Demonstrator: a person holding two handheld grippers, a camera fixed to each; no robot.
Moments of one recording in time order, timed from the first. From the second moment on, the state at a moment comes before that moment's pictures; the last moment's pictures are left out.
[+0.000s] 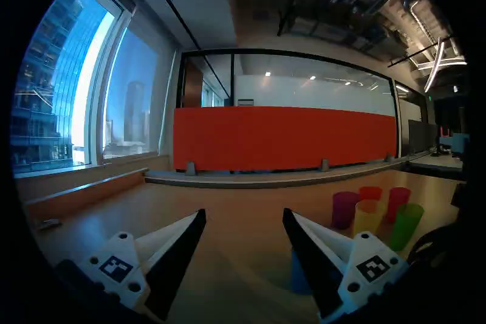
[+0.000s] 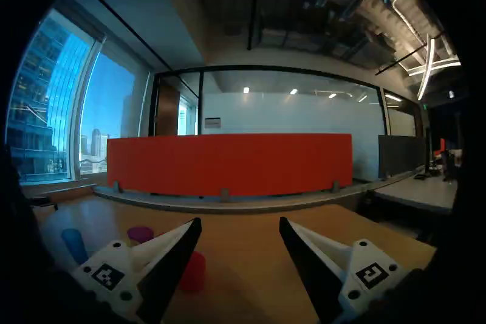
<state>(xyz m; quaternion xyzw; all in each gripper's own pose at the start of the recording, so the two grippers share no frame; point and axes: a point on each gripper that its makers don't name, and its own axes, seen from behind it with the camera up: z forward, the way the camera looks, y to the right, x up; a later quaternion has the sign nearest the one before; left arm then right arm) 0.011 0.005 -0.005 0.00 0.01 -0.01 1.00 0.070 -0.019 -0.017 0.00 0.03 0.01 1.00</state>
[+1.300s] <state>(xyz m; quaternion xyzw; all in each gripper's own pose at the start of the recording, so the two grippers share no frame) 0.006 0.004 -0.004 0.00 0.00 -0.01 1.00 0.068 -0.016 -0.017 0.02 0.04 0.00 1.00</state>
